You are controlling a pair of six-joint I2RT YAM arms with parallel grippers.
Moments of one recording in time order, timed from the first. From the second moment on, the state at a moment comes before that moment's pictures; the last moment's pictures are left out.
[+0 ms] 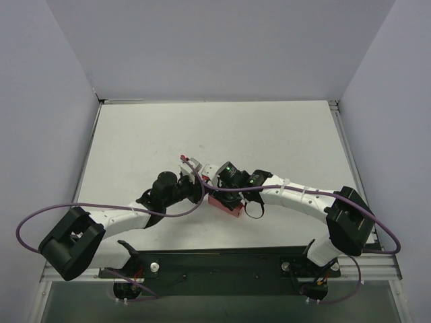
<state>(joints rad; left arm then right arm) -0.69 1.29 0.42 0.59 0.22 -0.26 0.94 1.53 1.00 -0.49 0.01 -0.16</state>
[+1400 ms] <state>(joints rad) -0.79 1.32 0.36 0.71 0.03 -0.32 0.94 1.53 0.99 -0.48 0.04 -0.14</state>
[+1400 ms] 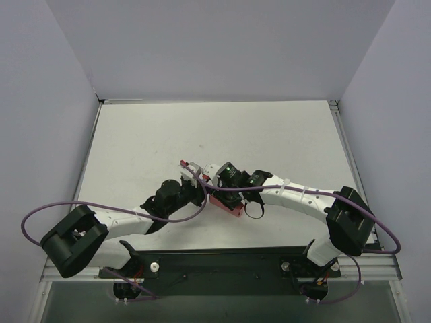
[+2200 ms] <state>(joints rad) -0.84 1.33 0.28 0.87 -0.08 -0.33 0.94 1.53 0.99 -0.47 0.04 -0.13</state>
